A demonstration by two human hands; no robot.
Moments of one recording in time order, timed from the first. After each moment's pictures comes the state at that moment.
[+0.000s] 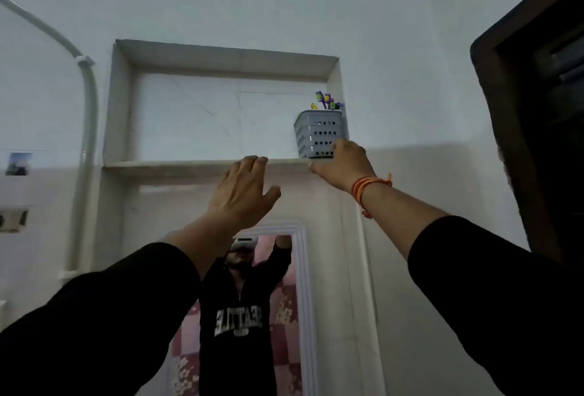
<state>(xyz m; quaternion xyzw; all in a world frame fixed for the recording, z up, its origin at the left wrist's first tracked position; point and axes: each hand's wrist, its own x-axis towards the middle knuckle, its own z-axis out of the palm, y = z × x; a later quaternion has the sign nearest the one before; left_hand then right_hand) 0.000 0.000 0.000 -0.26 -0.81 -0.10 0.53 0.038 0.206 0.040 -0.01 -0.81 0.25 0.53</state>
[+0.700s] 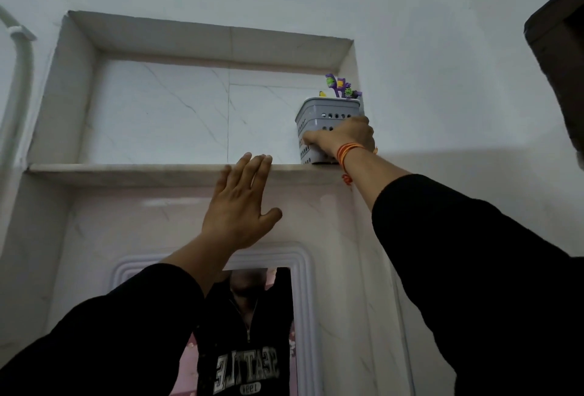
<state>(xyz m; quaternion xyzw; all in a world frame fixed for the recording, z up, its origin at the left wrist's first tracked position) -0.154 0.035 0.018 -0.26 -0.76 -0.03 0.60 -0.087 0.232 0.130 -0.08 -0.70 0.43 0.56</state>
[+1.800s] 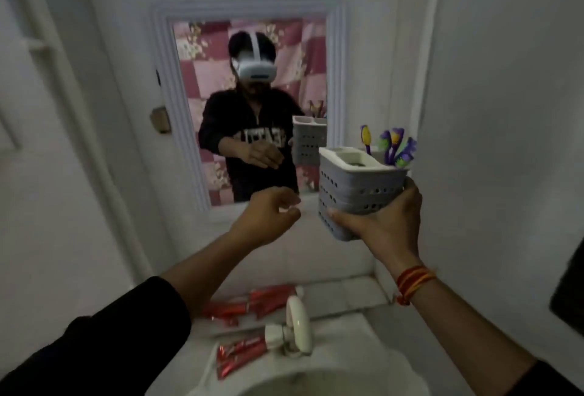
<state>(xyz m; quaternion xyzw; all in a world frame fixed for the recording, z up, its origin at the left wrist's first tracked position) -0.046 -0.034 -0.353 -0.25 -0.90 -0.33 0.10 0.028 0.170 -0.376 -0.09 -0.74 0.52 0.41</state>
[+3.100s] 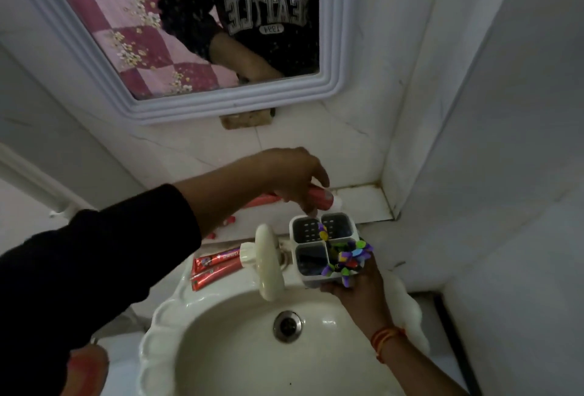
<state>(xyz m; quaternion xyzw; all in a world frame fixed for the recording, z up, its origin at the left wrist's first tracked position) -0.143 0.062 -0.484 -0.36 -0.90 0.07 -0.22 0.034 0.190 -0.689 -0.09 -0.79 0.60 0.08</state>
